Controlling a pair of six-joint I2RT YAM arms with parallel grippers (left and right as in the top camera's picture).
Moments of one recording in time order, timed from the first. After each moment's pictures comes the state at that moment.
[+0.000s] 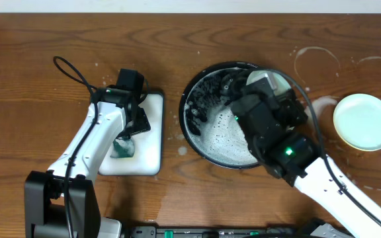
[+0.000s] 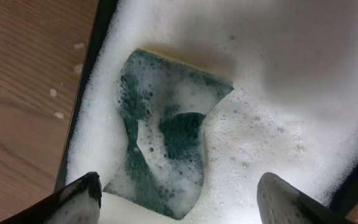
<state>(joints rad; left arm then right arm) -0.17 1.60 1.11 -0.99 -0.22 -0.53 0.69 1.26 1.03 -0.61 1.05 -0.19</state>
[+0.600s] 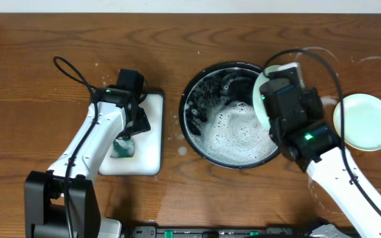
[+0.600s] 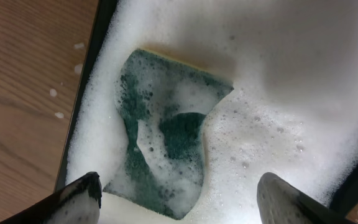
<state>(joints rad) -0.17 1.60 1.11 -0.99 -0.22 -0.53 0.46 1.27 1.03 -0.61 0.82 -0.07</state>
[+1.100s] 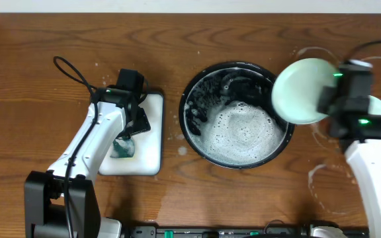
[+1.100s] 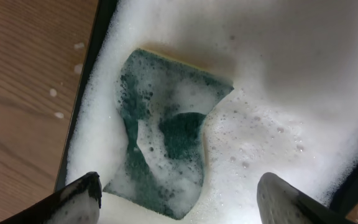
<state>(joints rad) -0.17 1.60 1.11 -0.99 -0.22 -0.53 -0.09 1.28 1.03 -0.58 0.30 0.20</state>
